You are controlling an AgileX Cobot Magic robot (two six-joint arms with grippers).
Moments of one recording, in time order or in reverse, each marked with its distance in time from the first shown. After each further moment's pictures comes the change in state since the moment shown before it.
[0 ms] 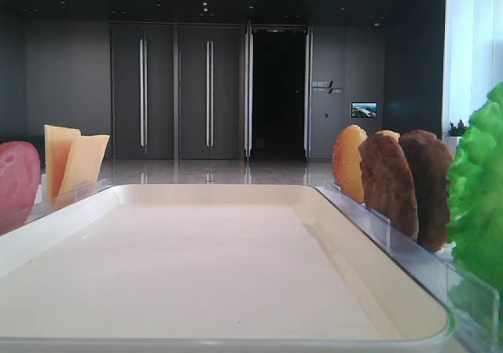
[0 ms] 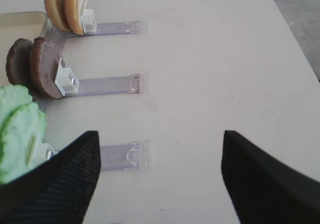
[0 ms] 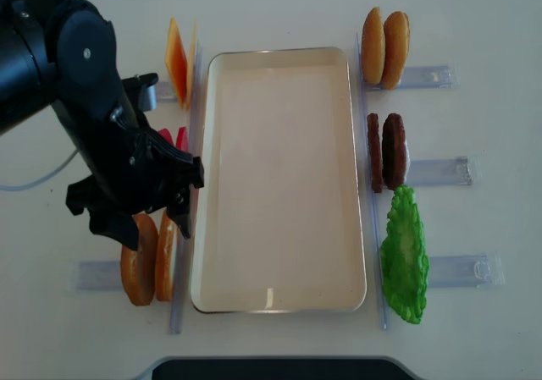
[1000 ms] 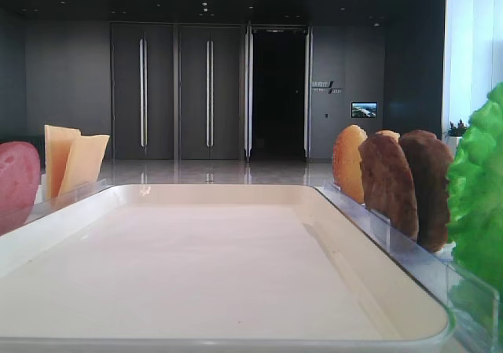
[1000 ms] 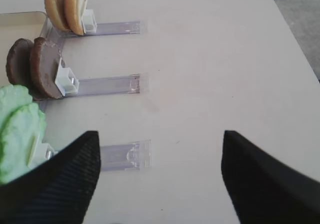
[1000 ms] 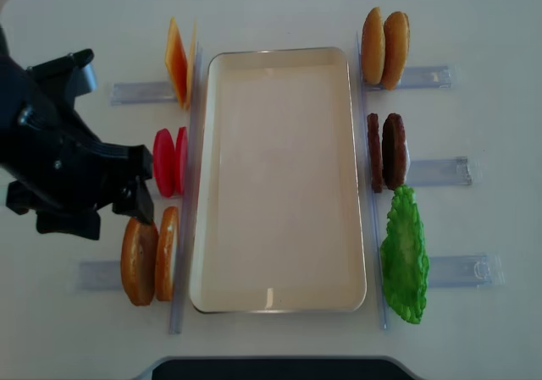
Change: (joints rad) left arm 0.097 -0.224 0.041 -0.006 0.012 0.115; right arm 0.000 0.000 0.000 0.000 0.000 0.000
